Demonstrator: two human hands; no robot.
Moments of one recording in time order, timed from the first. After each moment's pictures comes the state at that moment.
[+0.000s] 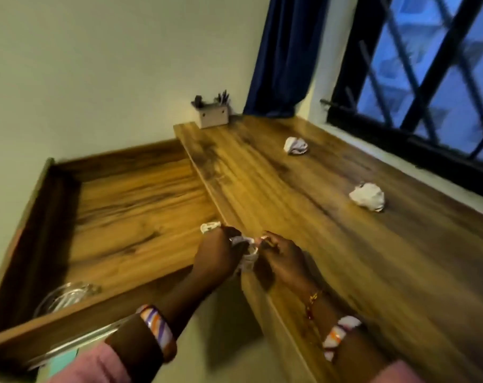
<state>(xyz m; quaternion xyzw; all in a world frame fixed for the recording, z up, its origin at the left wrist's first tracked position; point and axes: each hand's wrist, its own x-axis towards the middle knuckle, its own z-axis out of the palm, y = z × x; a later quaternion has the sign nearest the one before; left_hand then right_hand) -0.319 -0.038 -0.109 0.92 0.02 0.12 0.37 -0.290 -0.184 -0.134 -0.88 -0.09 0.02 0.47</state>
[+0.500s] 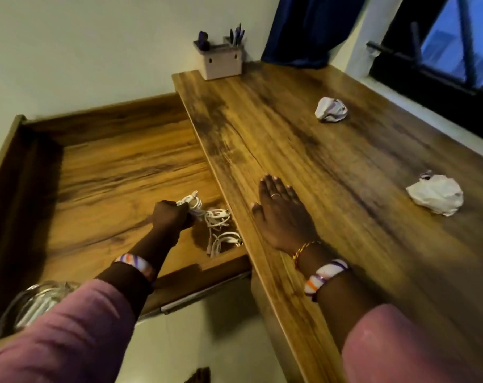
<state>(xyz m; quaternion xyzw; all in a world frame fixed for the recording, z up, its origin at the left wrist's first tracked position) -0.203 0.081 -0.194 0.68 0.41 0.08 0.60 -0.181 -0.134 -0.153 -0.96 -0.26 0.01 0.09</state>
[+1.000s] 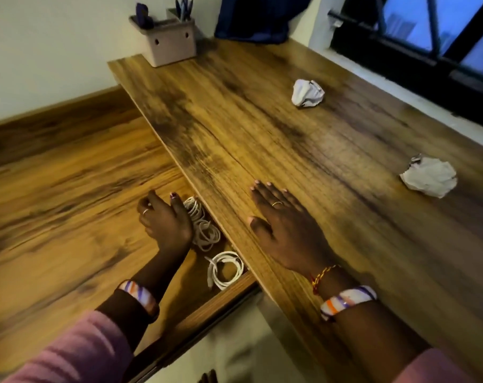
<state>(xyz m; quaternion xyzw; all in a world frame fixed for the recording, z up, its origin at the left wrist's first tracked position) -0.147 0.069 -0.220 0.85 0.33 0.16 0.39 -0.173 -0.132 -0.164 -0.97 -0.22 -0.01 0.14</state>
